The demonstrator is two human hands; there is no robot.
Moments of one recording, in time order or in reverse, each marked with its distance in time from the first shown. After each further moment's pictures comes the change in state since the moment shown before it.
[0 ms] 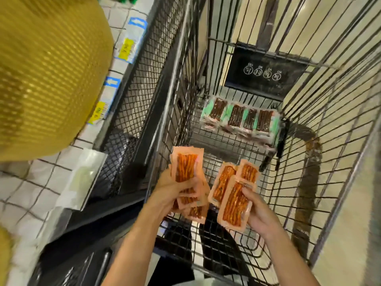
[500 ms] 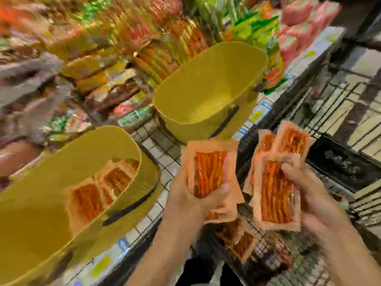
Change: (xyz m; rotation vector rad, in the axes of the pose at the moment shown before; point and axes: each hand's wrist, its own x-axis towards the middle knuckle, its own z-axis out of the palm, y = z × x) left_hand -0.275 0.101 -0.036 -0.167 0.465 0.641; right_hand -0.155 -0.030 0.264 -0.561 -0.545 -0.226
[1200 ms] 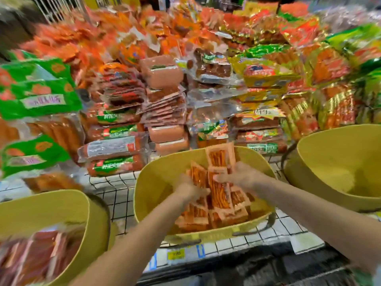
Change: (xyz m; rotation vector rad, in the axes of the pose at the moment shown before) left_hand 0.019 -0.001 -0.238 0.221 0.387 -0.402; right_hand 0.120 0.113 0.306 -1.337 -0.535 0.264
